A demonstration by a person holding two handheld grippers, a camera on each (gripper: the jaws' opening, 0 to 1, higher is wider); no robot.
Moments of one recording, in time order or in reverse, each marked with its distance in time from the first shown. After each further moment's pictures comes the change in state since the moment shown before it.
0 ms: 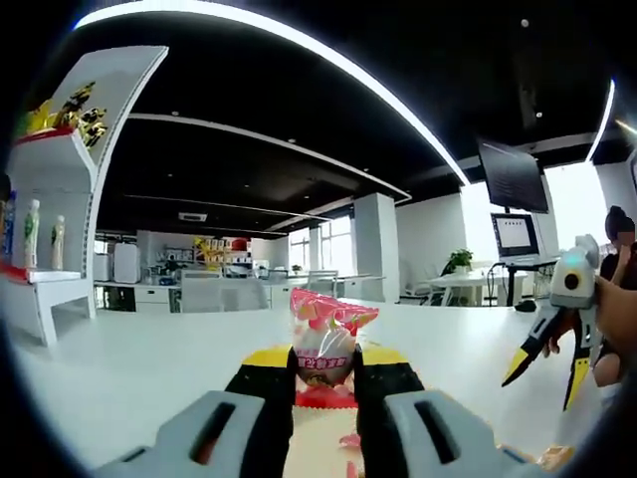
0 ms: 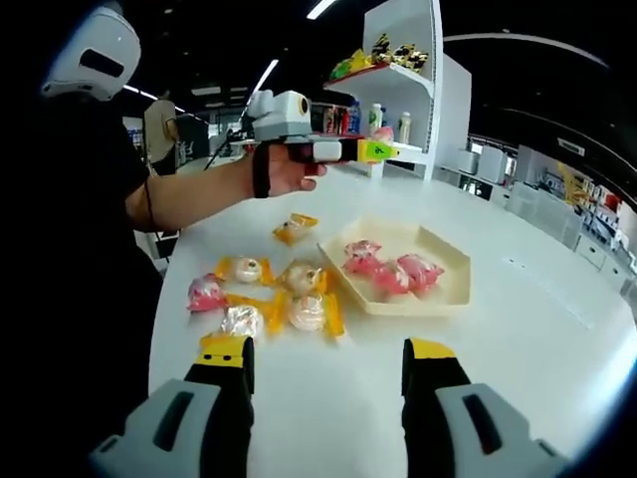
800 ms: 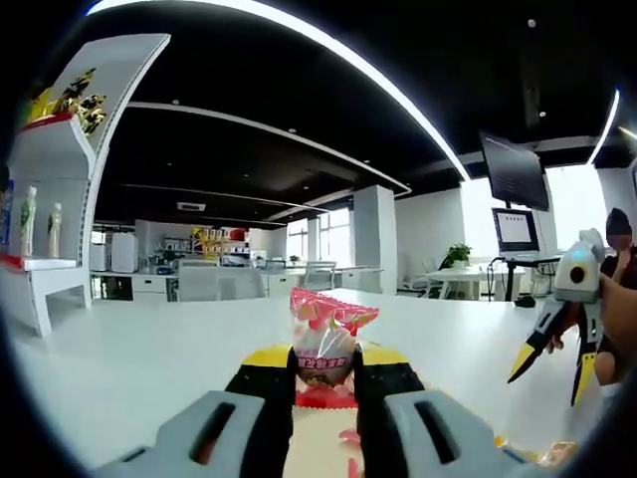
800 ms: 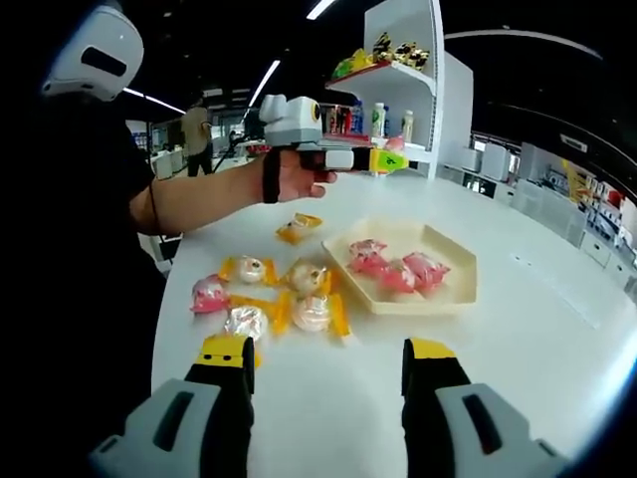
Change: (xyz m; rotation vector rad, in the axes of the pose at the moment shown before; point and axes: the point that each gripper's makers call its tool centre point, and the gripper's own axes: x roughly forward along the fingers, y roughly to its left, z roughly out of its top) left arm 0.009 0.001 -0.017 -0.007 0.037 -0.012; right arm 0.002 0.002 -0.002 0.009 0.003 0.017
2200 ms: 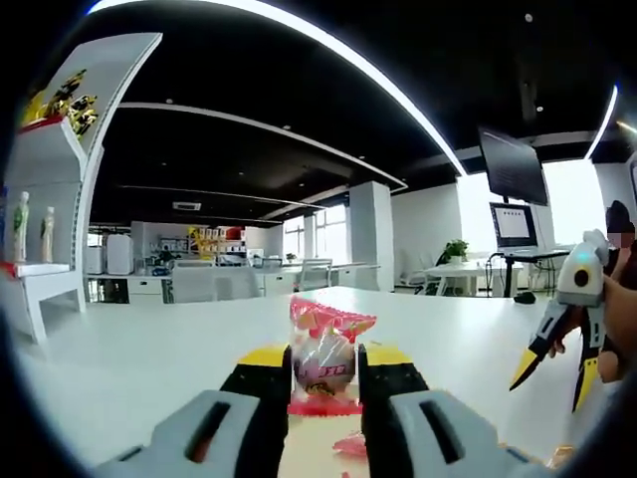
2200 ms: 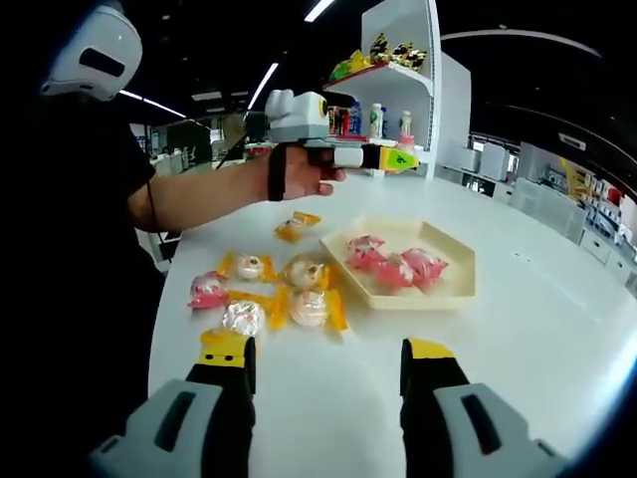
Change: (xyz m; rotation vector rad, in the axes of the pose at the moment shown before) left arm 0.018 -0.014 0.001 0.017 0.003 -0.052; right arm 0.000 -0.001 -0.007 0.011 -0.012 0.001
